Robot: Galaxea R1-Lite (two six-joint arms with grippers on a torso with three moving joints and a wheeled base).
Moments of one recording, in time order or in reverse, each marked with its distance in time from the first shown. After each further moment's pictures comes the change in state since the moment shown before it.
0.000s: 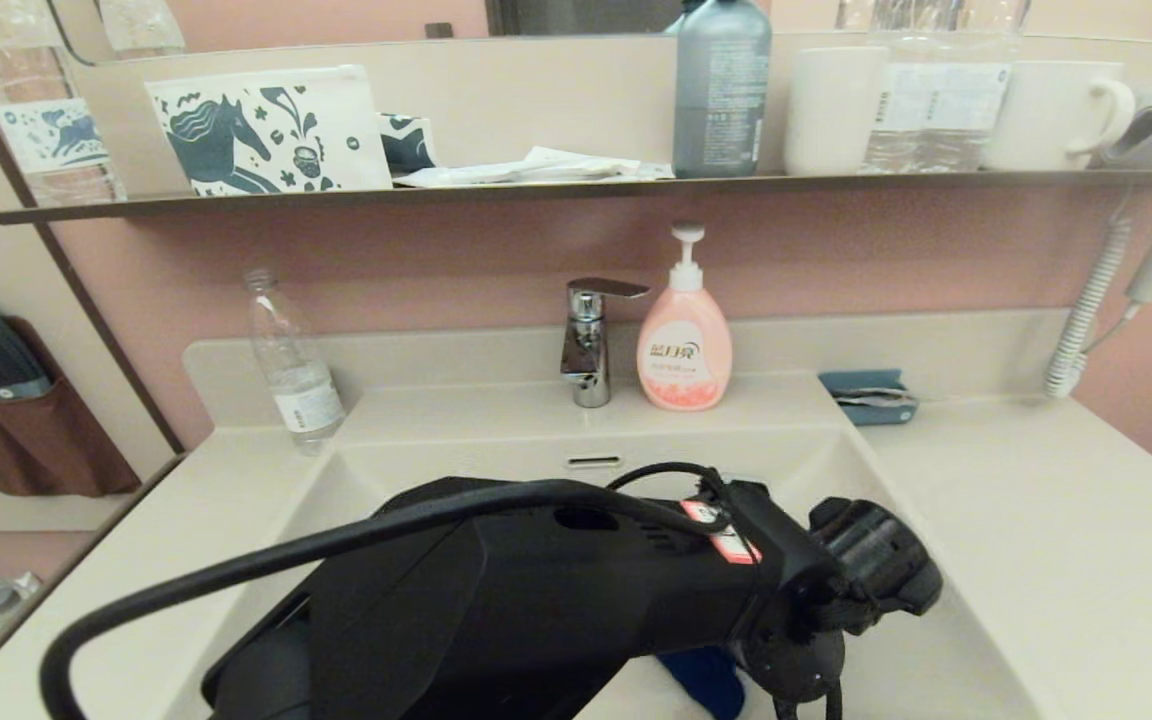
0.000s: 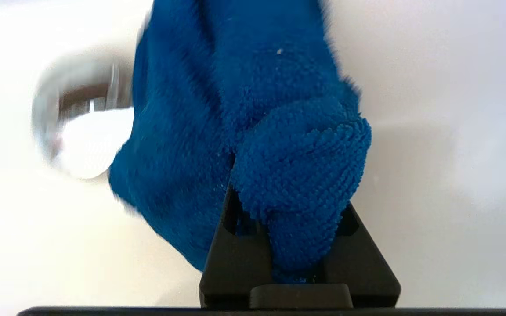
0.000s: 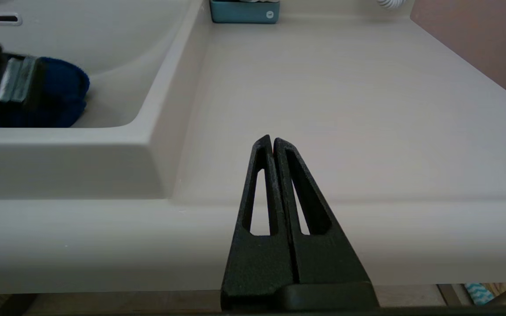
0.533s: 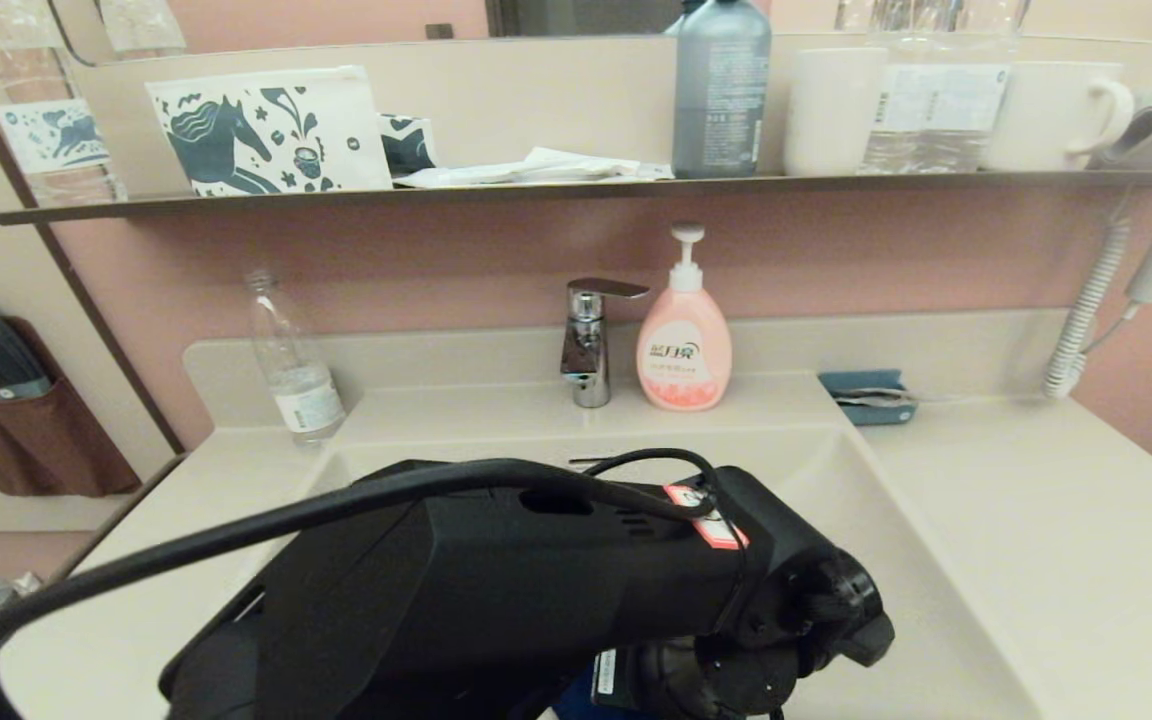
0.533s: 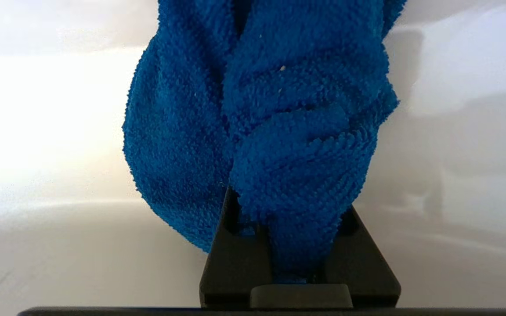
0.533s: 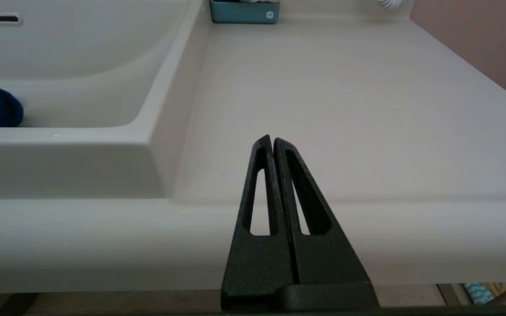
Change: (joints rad) left arm 0.014 -0.040 0.027 0.407 -0.181 -0.164; right arm 0.000 0.000 0.000 0.000 0.000 0.000
